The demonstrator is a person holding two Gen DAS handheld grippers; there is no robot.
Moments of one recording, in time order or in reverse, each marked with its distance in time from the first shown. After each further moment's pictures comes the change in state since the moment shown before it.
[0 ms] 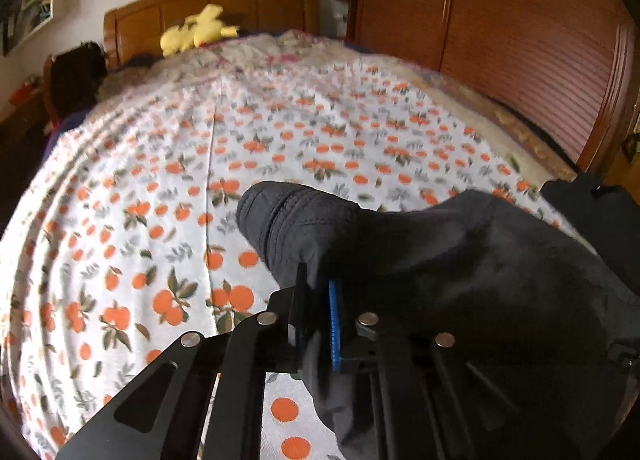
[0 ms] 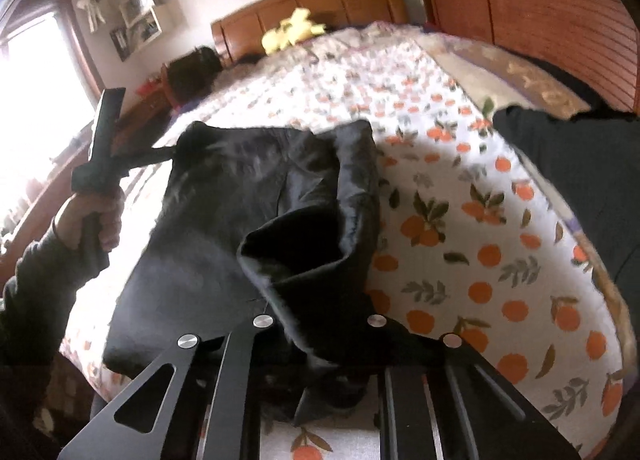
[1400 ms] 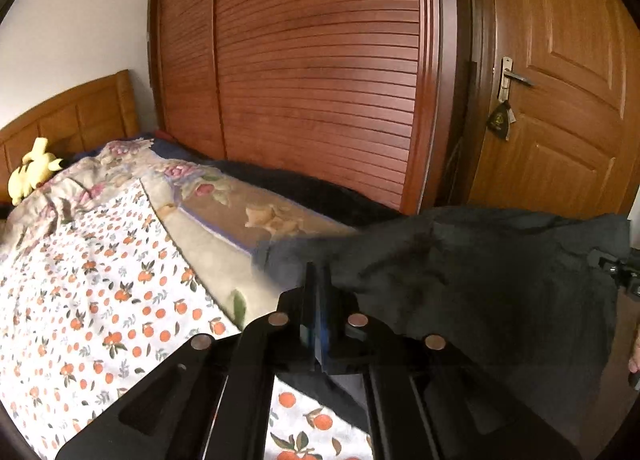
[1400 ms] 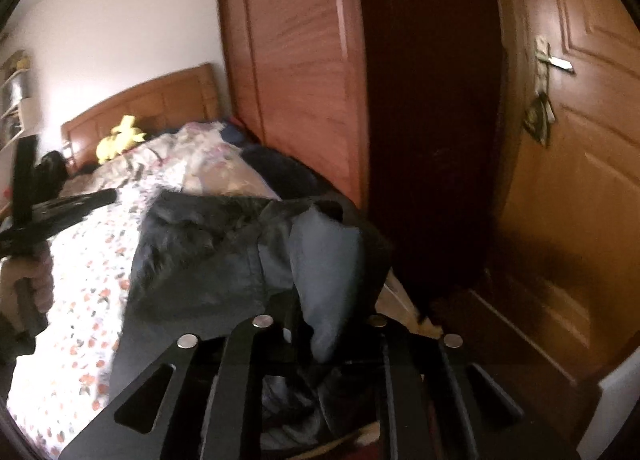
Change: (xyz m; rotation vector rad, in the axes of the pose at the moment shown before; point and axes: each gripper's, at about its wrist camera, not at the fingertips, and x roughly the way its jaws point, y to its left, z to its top) left arm -0.006 -0.430 0.129 0.346 -0.187 -0.381; right arm -0.232 -0.255 0.040 0.213 -0.284 -0.580
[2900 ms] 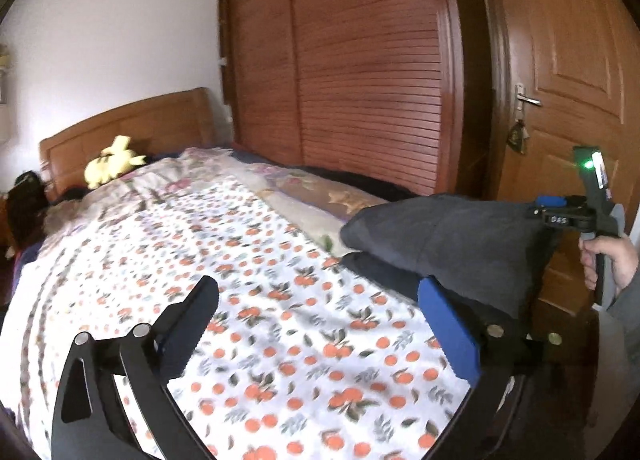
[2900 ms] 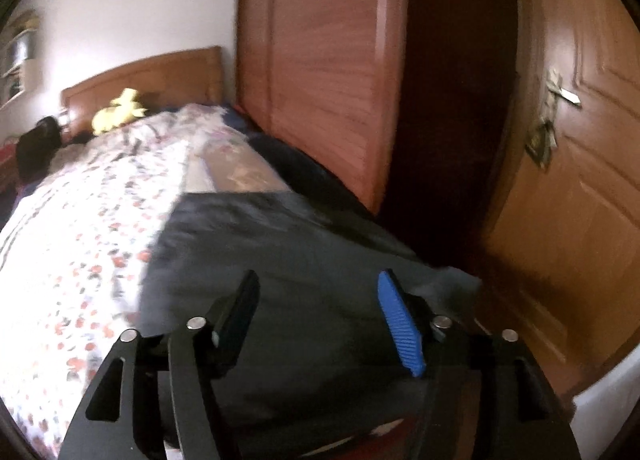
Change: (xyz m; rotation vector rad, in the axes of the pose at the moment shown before) left arm -0.269 0.032 -0.129 -0.053 -0.102 0.218; right arm -0.019 0.066 -0.009 -0.134 -0.014 -0.041
